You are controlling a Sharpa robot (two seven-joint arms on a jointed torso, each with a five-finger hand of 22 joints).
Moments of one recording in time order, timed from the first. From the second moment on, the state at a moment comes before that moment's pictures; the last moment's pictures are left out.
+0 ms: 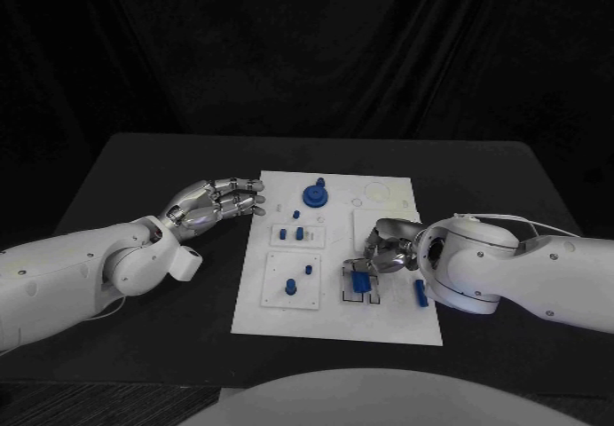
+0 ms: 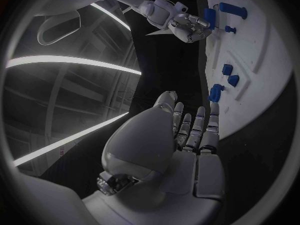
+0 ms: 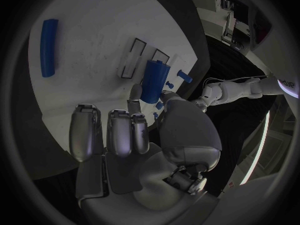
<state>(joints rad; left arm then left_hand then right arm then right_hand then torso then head) 1.16 -0.91 -0.22 1.39 -0.23 0.13 0.56 1.65 0.16 -0.13 0.15 0.59 0.43 0.15 0.48 0.09 0.06 0.15 0.62 0.07 0.29 0.22 0.44 0.19 0.13 0.42 0.29 0.07 0.83 1.23 -0.94 -0.25 1.89 -1.22 -0.22 -0.62 1.02 -0.10 0.09 0.27 0.52 1.05 -0.01 0.38 1.06 1.47 -0.08 1.57 1.31 1.47 -0.13 1.46 1.31 0.03 1.47 -0.02 1.42 1.31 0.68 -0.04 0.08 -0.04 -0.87</state>
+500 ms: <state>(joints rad) 1.16 -0.90 -0.22 1.39 -0.23 0.14 0.55 1.65 0.16 -0.12 0.14 0.59 0.43 0.15 0.48 0.09 0.06 0.15 0.62 0.07 0.29 0.22 0.45 0.19 0.13 0.42 0.29 0.07 0.83 1.23 -0.94 -0.25 1.91 -1.22 -0.21 -0.63 0.98 -0.08 0.06 0.29 0.52 1.05 -0.01 0.40 1.09 1.47 -0.08 1.57 1.31 1.47 -0.13 1.46 1.31 0.03 1.47 -0.02 1.41 1.31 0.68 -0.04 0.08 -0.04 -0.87</state>
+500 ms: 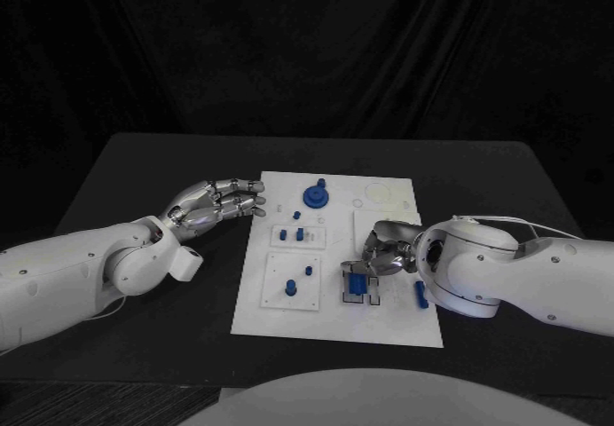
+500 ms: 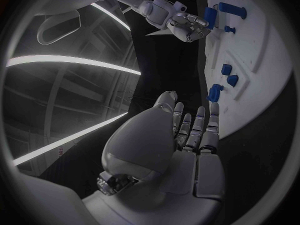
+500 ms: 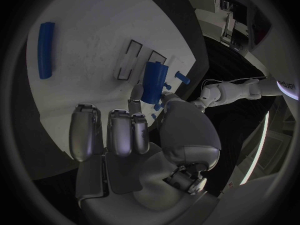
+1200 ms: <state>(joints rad) 1.15 -0.90 -0.22 1.39 -0.23 0.15 0.54 1.65 0.16 -0.12 0.14 0.59 0.43 0.15 0.48 0.09 0.06 0.15 0.62 0.07 0.29 0.22 0.45 0.19 0.13 0.42 0.29 0.07 0.83 1.23 -0.95 -0.25 1.92 -1.22 -0.18 -0.66 0.94 -0.08 0.01 0.29 0.37 1.05 -0.01 0.41 1.11 1.47 -0.08 1.57 1.31 1.47 -0.13 1.46 1.31 0.03 1.47 -0.02 1.40 1.31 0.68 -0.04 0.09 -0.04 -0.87</state>
